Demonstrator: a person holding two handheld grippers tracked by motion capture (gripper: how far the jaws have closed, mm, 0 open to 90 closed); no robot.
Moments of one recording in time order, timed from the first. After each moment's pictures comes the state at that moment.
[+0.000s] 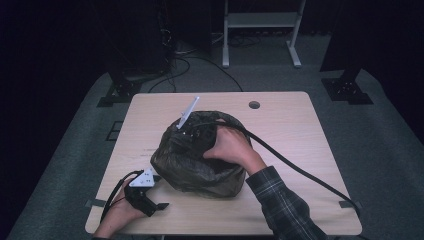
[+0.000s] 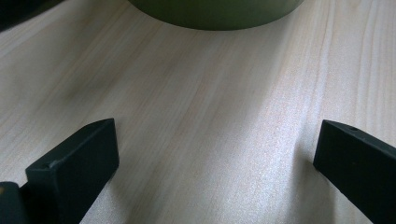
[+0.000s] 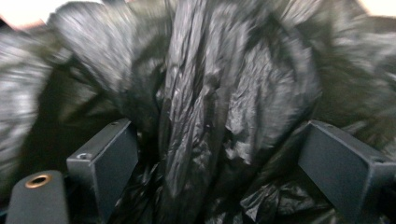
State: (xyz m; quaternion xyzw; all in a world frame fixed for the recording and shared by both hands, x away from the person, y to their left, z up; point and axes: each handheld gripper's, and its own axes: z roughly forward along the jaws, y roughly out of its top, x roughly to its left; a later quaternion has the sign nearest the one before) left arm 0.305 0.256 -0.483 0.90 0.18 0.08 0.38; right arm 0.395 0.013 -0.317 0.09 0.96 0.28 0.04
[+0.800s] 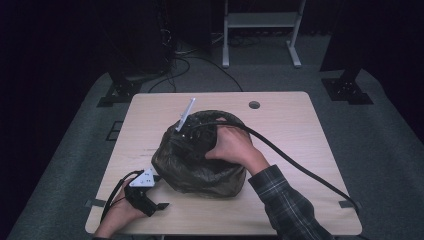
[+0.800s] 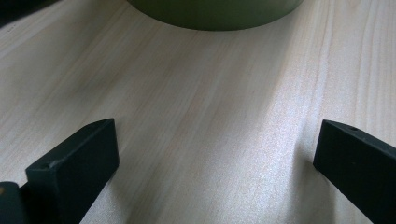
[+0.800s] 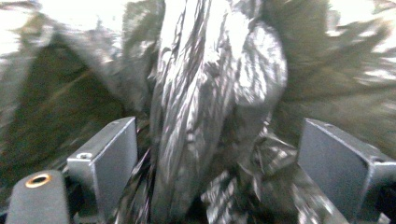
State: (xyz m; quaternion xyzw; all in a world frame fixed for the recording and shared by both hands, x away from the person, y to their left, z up) left arm 0.305 0.255 -0.483 0.91 0.18 0.08 0.38; right arm 0.387 0.008 -0.303 0.08 0.96 0.24 0.06
